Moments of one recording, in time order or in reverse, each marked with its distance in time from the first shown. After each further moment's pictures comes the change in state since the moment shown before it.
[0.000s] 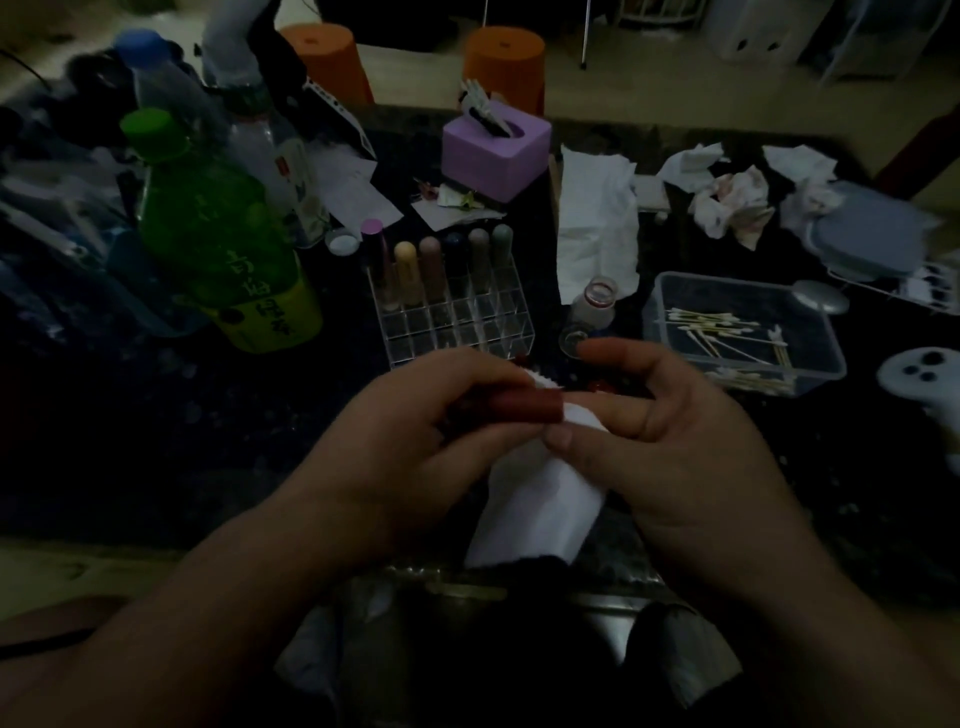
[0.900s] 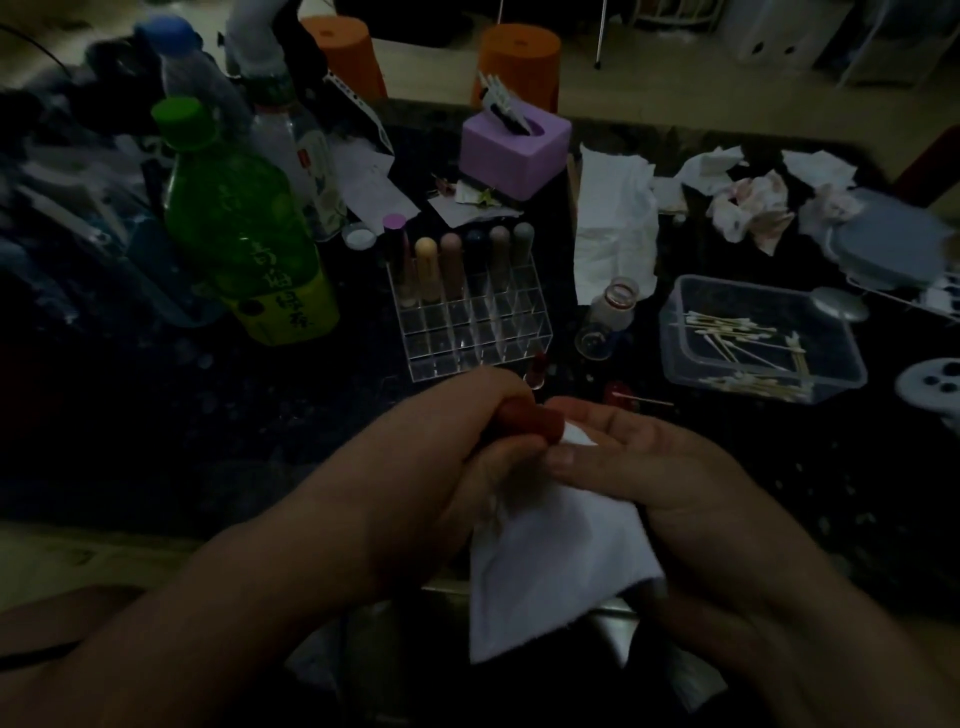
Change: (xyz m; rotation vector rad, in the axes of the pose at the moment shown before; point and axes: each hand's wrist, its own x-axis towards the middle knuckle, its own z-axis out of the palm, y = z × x) left_hand -0.013 0.006 -0.008 0.126 -0.128 -0.108; right_hand -0.003 0.005 0.015 0.390 -0.100 0.350
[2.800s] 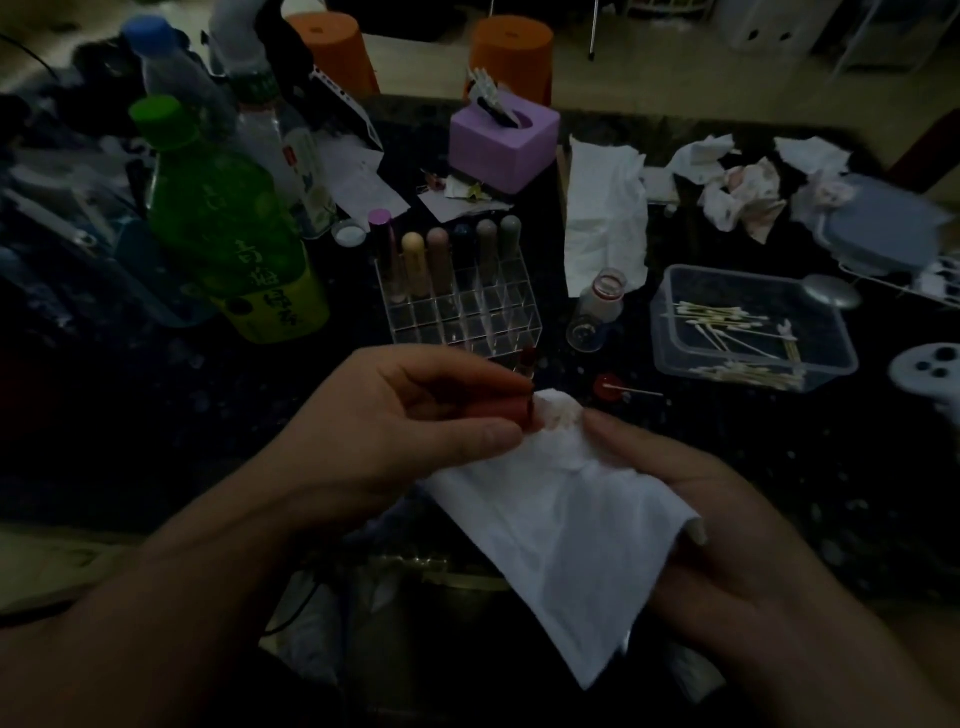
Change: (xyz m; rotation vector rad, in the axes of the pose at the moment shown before) left_hand 0.010 0.014 -0.016 -0.793 0.027 -0.244; right_hand -0.003 0.009 -0.031 0.072 0.012 0.126
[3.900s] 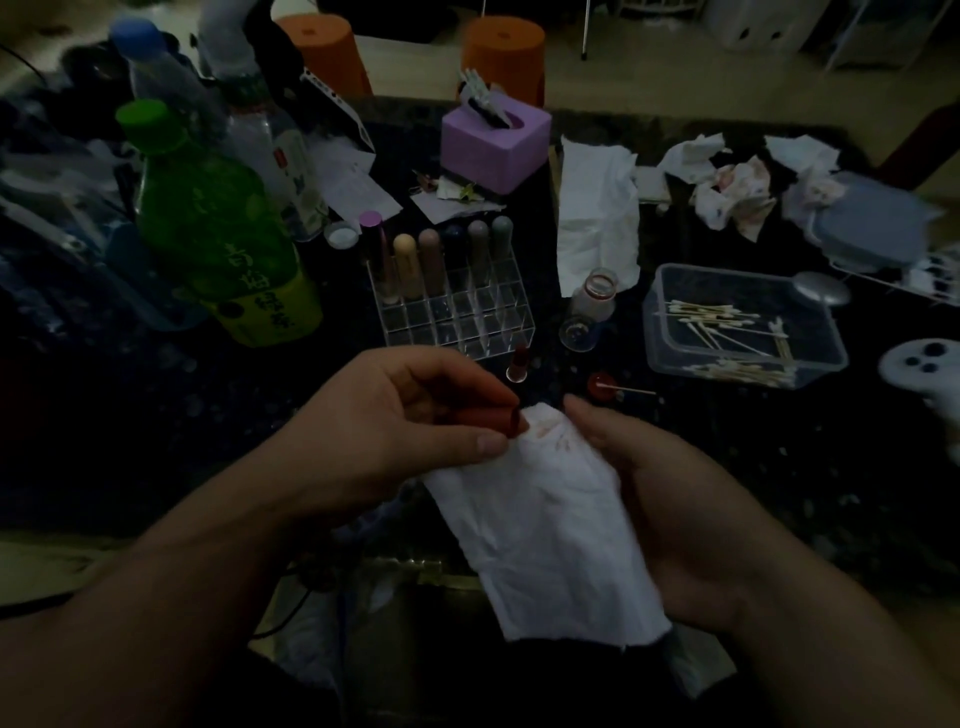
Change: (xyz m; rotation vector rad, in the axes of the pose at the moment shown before) left_hand 0.009 -0.010 -0.006 0.014 -0.059 -0.064; right_hand 0.012 -0.006 0.001 0.004 -0.016 0.230
